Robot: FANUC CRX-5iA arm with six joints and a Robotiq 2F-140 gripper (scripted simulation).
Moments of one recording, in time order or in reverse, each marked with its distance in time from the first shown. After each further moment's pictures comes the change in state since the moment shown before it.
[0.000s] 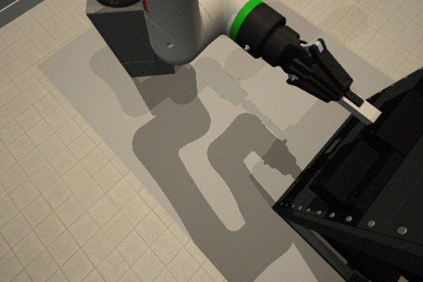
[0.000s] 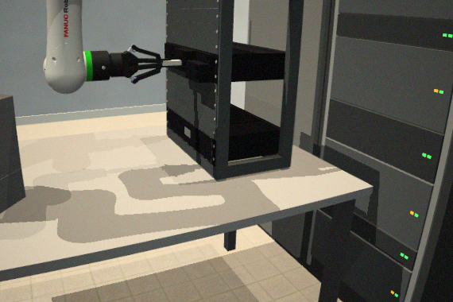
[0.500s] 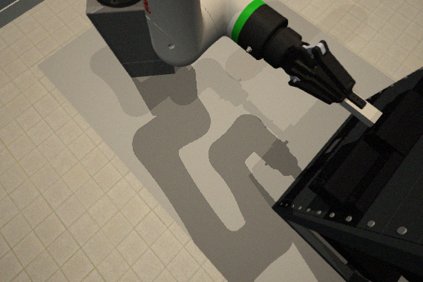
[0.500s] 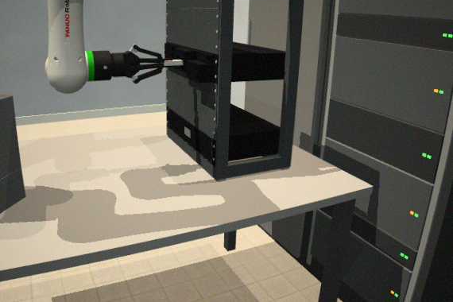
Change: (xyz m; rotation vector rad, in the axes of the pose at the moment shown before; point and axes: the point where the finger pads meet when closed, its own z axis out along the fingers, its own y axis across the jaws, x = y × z) arm 0.000 0.000 0.005 0.000 0.000 0.000
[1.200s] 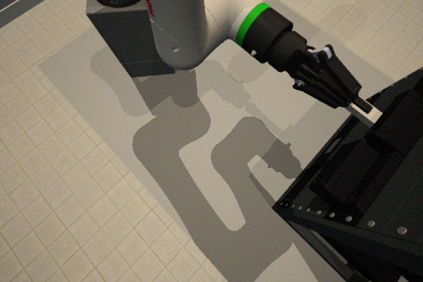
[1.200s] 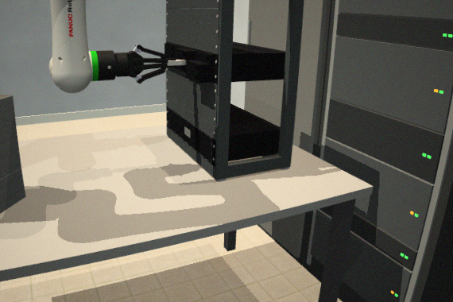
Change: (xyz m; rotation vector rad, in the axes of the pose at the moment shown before) arm 0.000 0.000 0.012 0.000 0.000 0.000
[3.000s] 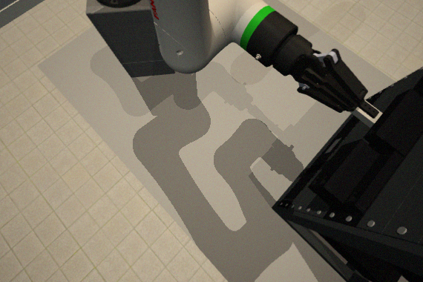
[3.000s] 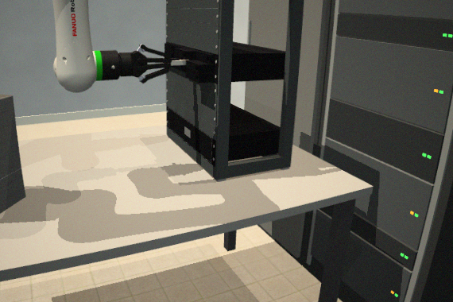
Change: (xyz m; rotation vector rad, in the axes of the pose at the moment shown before) arm 0.000 0.000 0.012 0.000 0.000 0.000
